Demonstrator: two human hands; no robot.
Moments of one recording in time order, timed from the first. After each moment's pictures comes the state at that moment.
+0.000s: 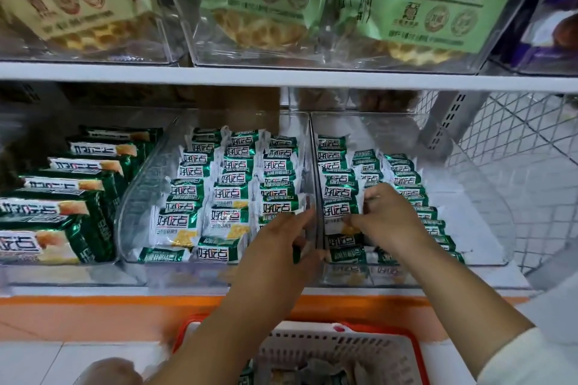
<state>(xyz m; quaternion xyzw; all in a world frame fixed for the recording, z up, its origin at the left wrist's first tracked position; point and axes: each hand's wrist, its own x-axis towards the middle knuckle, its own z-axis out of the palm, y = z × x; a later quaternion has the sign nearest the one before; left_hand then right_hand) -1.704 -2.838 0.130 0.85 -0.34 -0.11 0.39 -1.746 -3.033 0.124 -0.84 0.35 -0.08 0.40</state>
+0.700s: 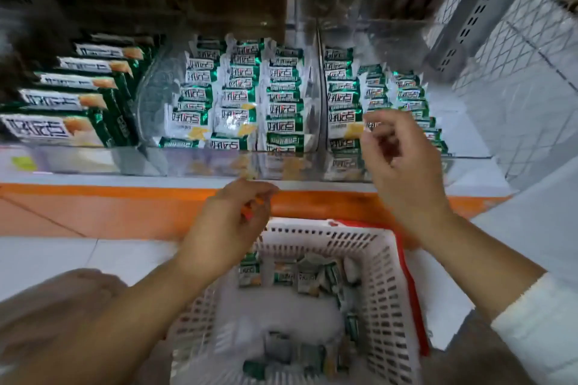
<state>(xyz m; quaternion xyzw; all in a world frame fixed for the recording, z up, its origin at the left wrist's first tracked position) -1.740 -2.740 0.077 0.83 -0.35 -0.07 0.42 -1.833 -2.968 0.128 -0.86 0.17 -0.30 0.36</state>
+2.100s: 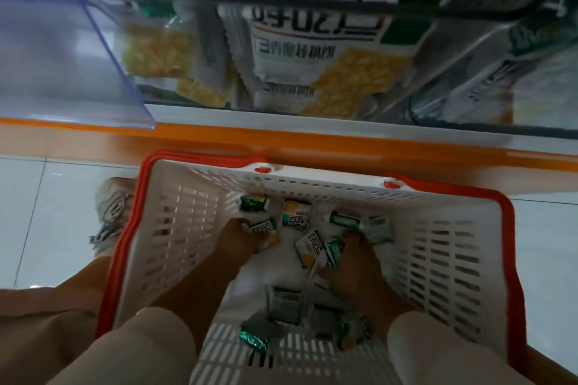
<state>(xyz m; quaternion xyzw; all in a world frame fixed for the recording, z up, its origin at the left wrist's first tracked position) -1.740 -2.731 -0.251 0.78 0.20 -0.44 0.39 -1.876 -2.912 -0.252 -0.80 0.39 0.34 0.31</state>
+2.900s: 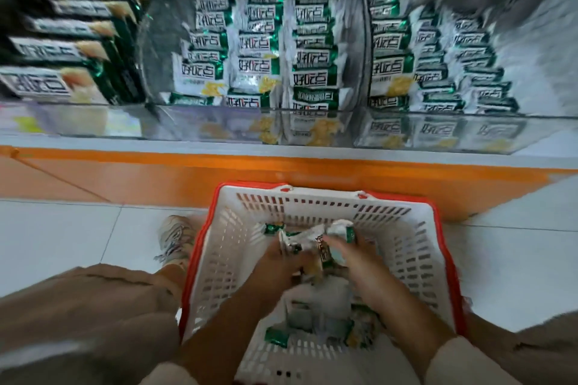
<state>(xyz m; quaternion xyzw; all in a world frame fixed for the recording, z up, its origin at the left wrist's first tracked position) -1.802 -2.743 -0.072 0.64 0.09 -0.47 0.60 -1.866 -2.886 -0.070 -0.55 0.44 0.09 0.70</state>
